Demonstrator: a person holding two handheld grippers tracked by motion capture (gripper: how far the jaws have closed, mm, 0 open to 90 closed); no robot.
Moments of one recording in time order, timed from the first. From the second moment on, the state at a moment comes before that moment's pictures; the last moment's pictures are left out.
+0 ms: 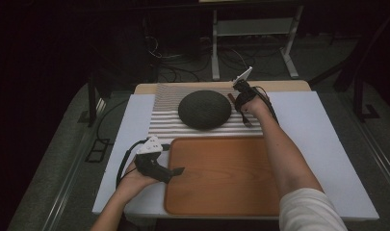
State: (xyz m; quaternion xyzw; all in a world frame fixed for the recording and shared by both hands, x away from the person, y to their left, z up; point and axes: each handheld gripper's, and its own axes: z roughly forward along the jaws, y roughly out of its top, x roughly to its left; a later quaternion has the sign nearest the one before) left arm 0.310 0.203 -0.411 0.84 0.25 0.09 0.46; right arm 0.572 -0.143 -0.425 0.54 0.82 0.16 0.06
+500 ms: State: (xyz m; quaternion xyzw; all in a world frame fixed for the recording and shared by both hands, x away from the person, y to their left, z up) left arm 0.310 0.203 -0.411 0.84 0.25 0.09 0.46; right arm 0.560 -0.165 -0.417 0.53 0.81 0.22 0.06
